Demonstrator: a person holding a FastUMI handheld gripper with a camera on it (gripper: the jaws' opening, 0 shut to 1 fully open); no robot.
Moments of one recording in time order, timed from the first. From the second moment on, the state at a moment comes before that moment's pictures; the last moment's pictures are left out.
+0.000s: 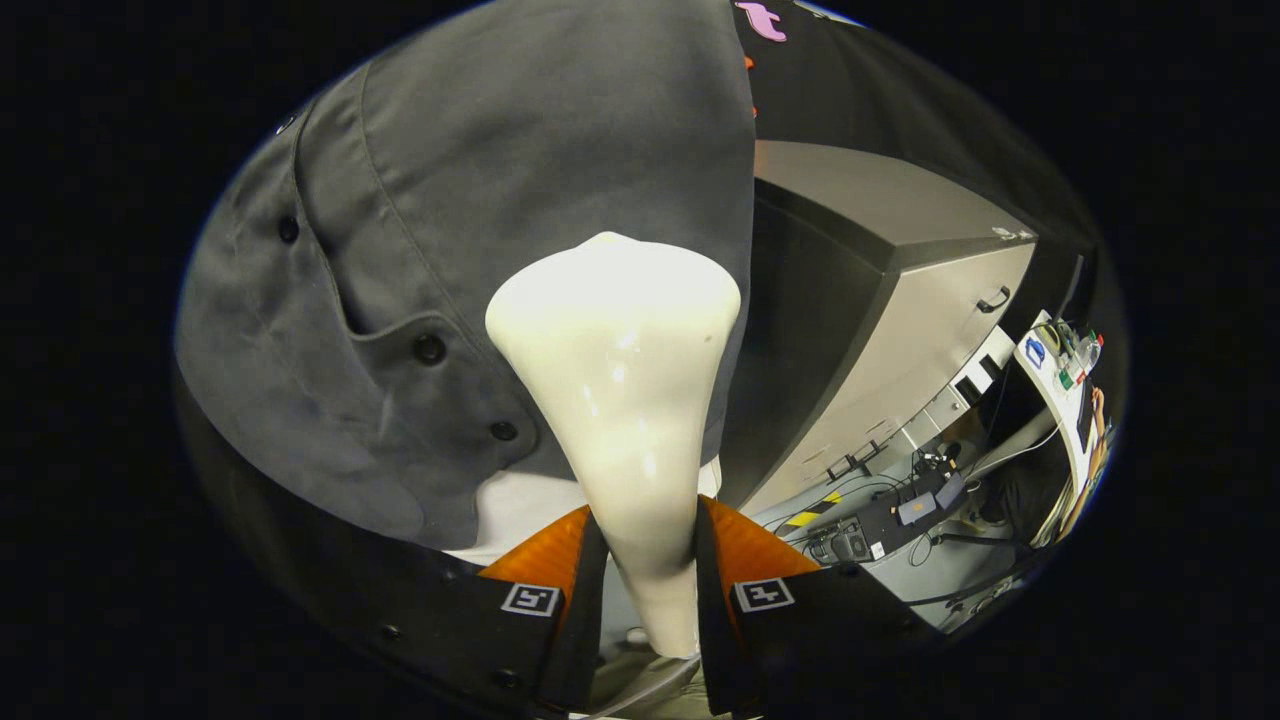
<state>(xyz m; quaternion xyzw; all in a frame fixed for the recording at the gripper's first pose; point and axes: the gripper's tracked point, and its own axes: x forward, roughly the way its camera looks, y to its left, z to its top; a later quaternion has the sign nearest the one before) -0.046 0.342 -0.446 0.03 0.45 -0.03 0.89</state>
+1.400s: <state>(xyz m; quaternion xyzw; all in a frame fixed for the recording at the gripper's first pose) -0.042 0.394 -0.164 0.03 0.23 -0.01 0.97</state>
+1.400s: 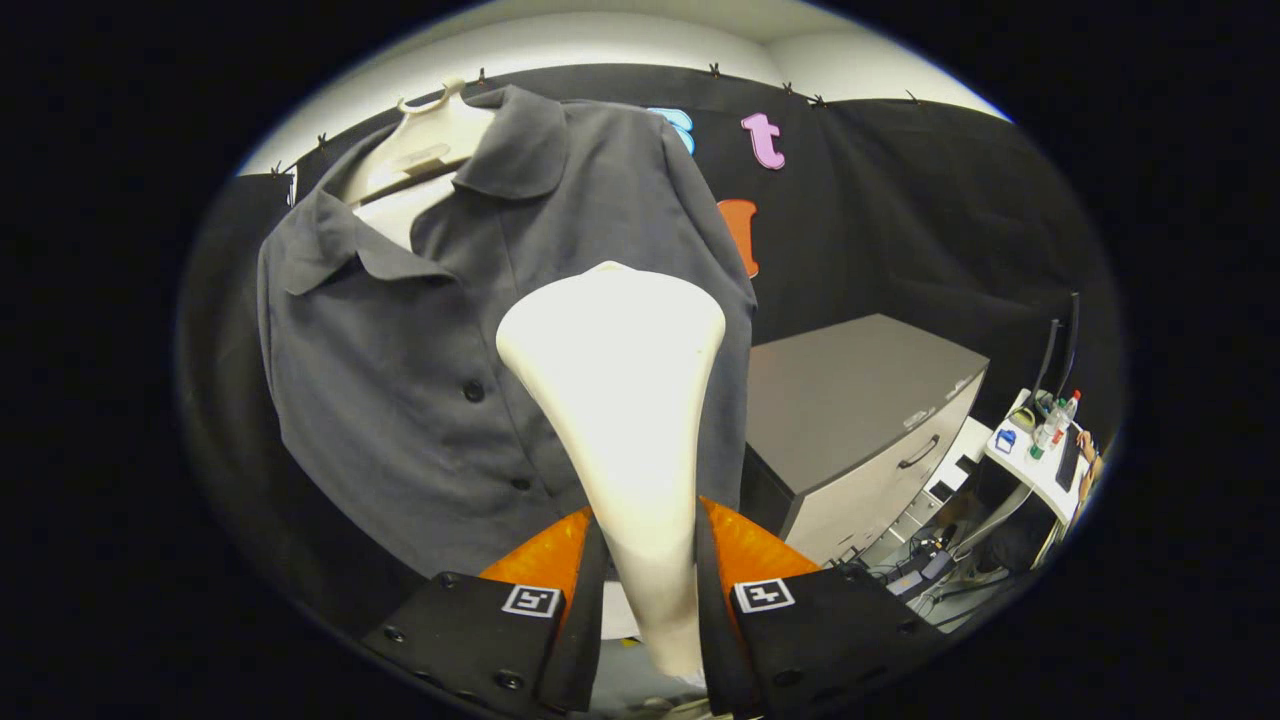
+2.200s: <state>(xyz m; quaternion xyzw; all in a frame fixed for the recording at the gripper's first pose) -0.009 0.539 -0.101 -0.01 0.15 0.09 0.98</state>
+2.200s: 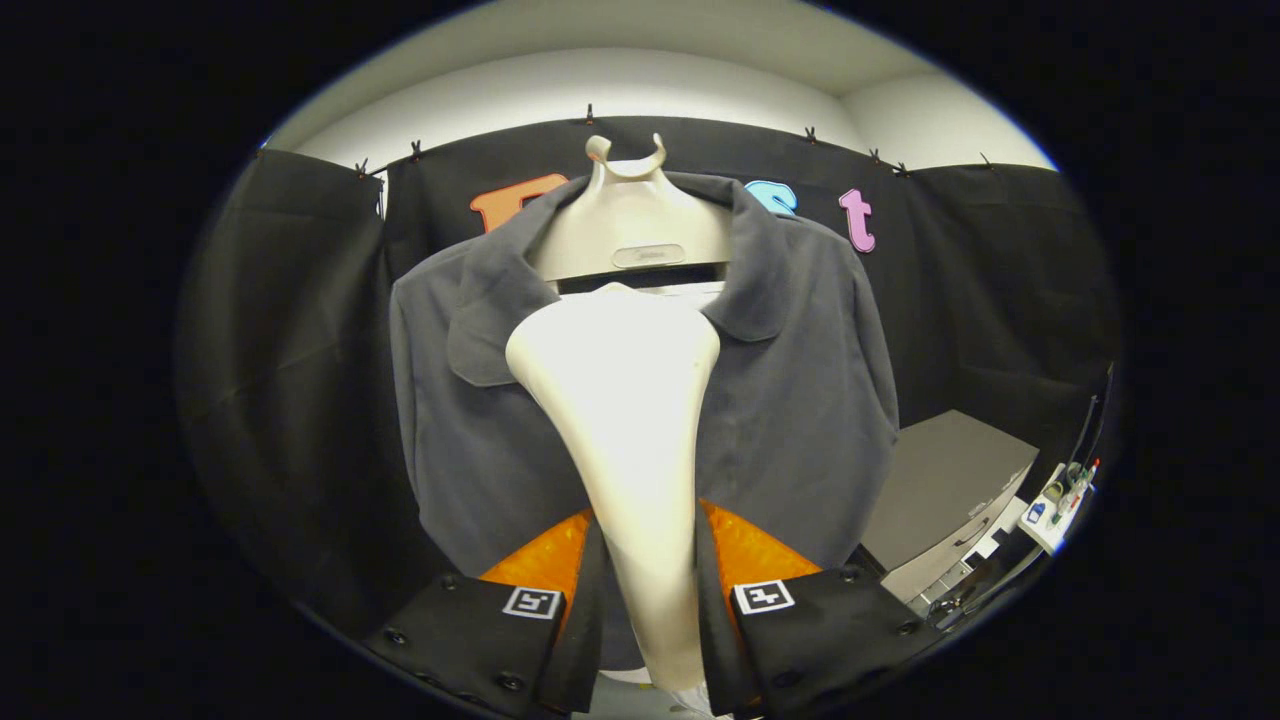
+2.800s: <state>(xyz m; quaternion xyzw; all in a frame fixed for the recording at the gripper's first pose) 0.008 0.558 -0.134 -0.02 0.18 0.11 0.98</state>
